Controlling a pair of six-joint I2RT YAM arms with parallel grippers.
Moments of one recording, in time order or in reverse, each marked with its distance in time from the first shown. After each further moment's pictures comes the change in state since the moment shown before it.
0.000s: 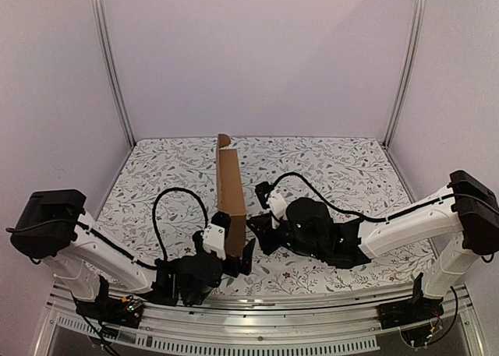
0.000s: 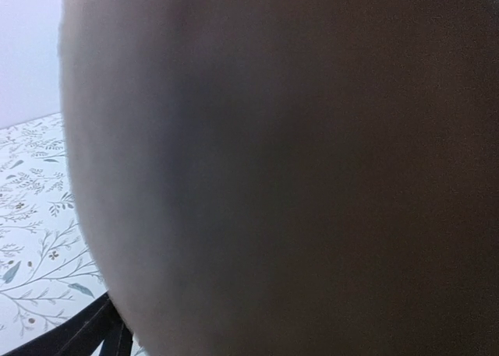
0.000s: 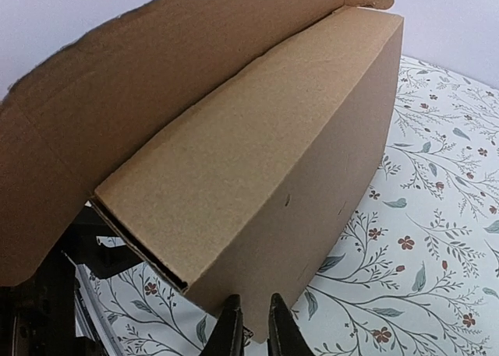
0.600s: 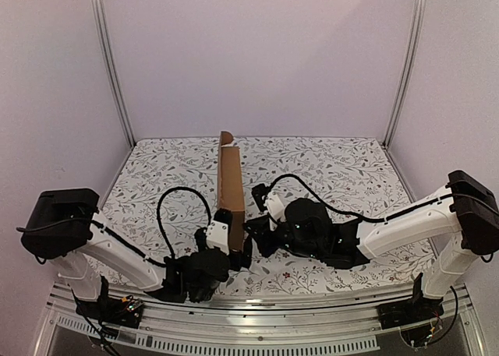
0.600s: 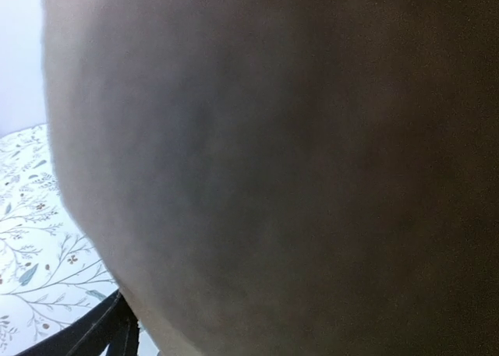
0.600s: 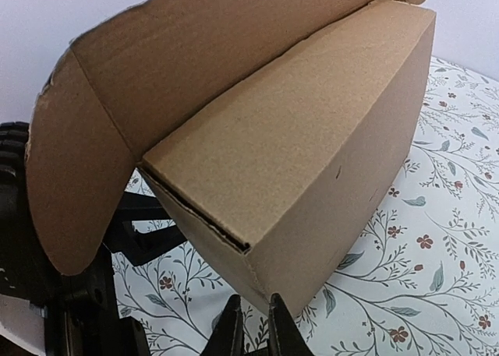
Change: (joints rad) left arm 0.045 0.085 0.045 0.016 -0.066 0.019; right arm 0.000 0.015 0.005 0.010 -0.047 0.008
